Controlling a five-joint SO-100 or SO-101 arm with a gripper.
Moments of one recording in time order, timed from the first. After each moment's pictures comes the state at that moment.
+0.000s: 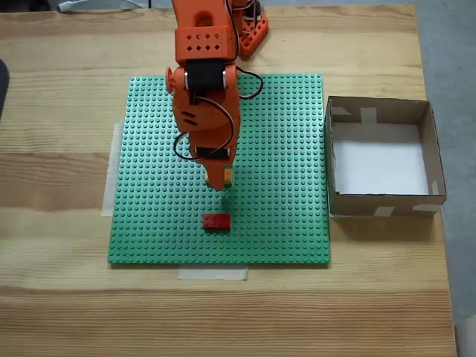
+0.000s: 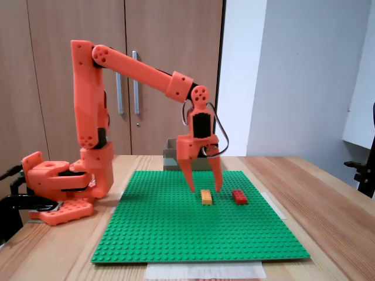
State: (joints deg) arm -2.7 89.3 109.2 64.1 7.3
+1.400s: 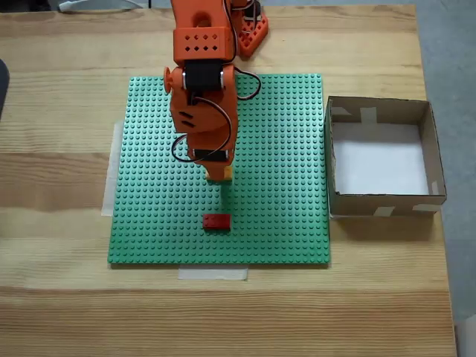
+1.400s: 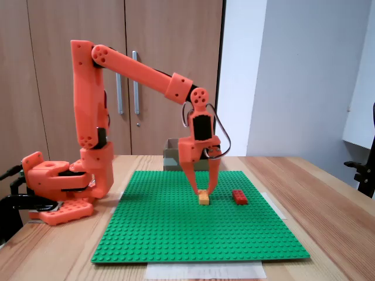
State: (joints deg) arm -2.0 89.3 110.3 60.2 5.0
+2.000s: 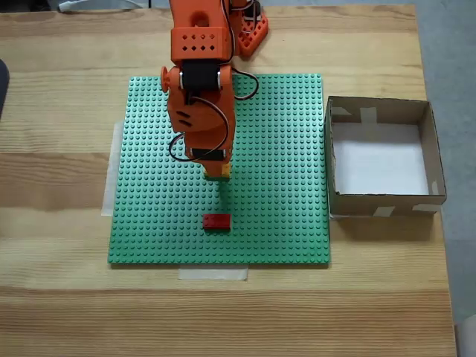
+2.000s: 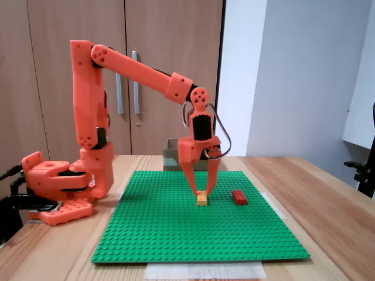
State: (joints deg) arm -1.2 89.3 109.3 62.6 4.3
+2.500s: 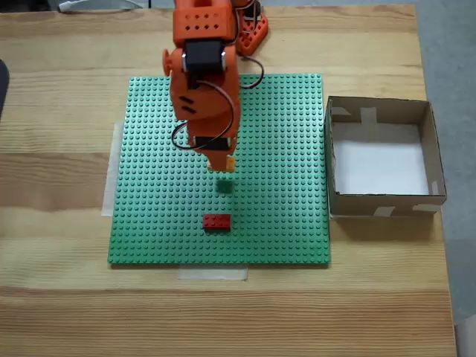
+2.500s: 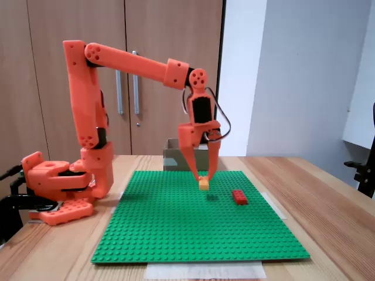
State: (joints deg) arm -3.8 94.9 105.2 69.3 7.1
